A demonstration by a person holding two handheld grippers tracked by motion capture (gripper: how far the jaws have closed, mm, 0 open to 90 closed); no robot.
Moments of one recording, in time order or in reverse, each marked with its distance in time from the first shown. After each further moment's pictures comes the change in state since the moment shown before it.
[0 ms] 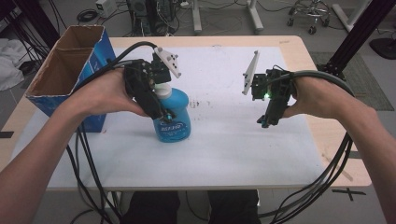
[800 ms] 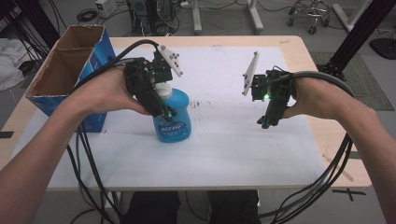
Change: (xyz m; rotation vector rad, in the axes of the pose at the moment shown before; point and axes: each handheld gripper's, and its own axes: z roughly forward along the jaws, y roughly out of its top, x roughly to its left) left arm 0.001 0.004 -0.002 0.028 0.003 -0.010; right arm 0.000 0.001 0.002 0.005 0.001 -0.003
